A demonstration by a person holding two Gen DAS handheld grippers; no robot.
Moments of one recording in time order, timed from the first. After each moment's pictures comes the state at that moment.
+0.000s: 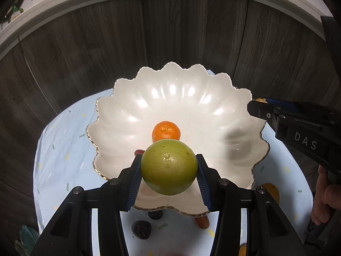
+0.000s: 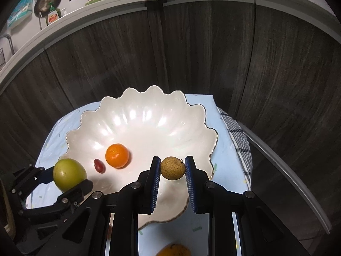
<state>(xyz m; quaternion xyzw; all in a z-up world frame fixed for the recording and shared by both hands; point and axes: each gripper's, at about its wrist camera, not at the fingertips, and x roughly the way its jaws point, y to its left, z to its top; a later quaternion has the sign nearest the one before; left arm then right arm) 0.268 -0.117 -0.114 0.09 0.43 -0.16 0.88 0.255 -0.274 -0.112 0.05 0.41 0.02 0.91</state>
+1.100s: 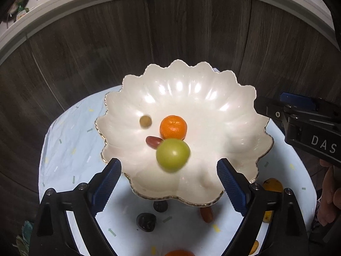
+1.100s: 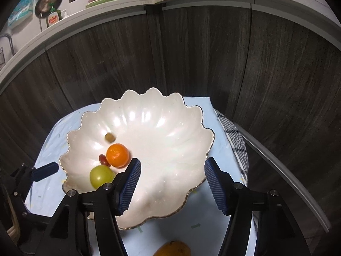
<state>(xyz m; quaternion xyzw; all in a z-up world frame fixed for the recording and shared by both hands) 0.255 -0.112 -0.111 0.10 0.42 -0.13 0.89 0.240 -0.273 -0.103 0.05 0.39 0.01 0.92</state>
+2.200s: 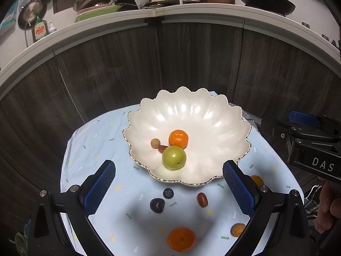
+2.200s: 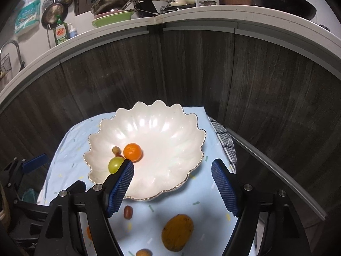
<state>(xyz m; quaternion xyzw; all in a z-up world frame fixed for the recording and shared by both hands) 0.198 -0.094 -0.056 0.09 0.36 -0.12 0.92 0.174 -0.268 -0.061 0.06 0.36 0.00 0.93</state>
